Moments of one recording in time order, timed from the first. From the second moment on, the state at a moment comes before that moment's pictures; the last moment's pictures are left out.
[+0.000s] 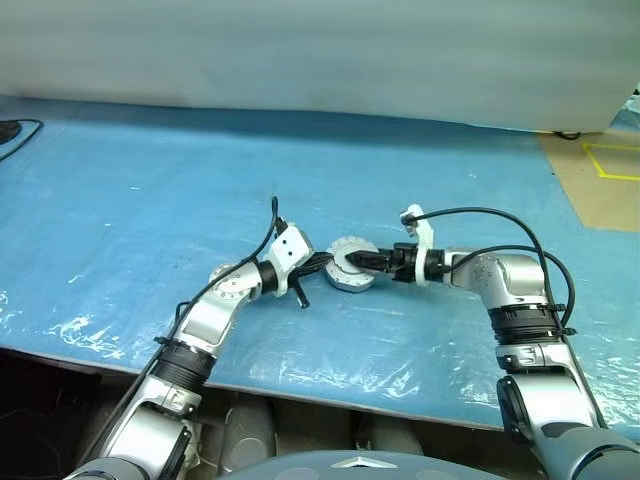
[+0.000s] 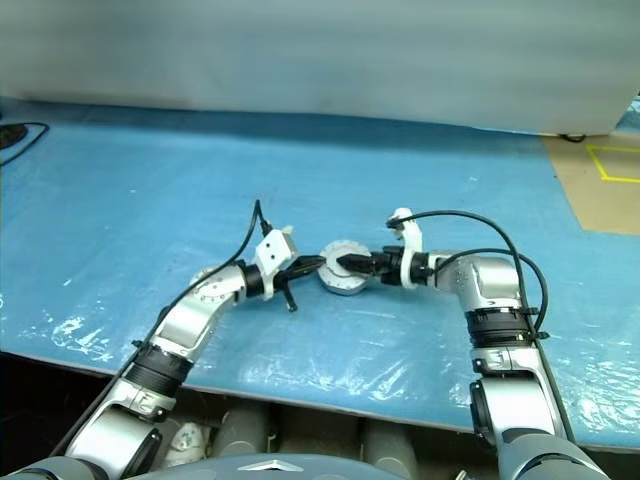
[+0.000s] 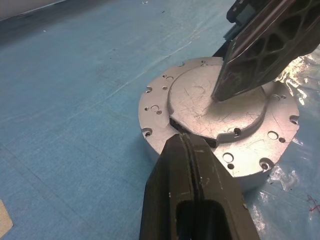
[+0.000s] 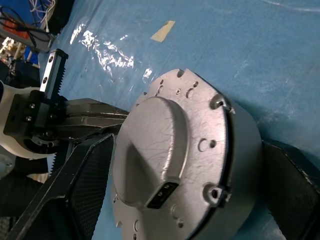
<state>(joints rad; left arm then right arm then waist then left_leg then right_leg) -0.38 0.25 -0.27 0.15 -0.06 0.13 -0.78 -0.56 -0.40 -0.10 0.21 0.55 1.22 0.81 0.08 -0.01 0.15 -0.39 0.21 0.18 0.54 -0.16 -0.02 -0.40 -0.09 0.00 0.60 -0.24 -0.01</state>
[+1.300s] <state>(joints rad) -0.32 0.15 0.11 0.09 -0.41 0.32 -0.61 -0.68 -0.10 -0.58 0.30 0.71 1.52 0.58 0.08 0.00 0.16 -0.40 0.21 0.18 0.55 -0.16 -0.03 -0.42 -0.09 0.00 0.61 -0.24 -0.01</state>
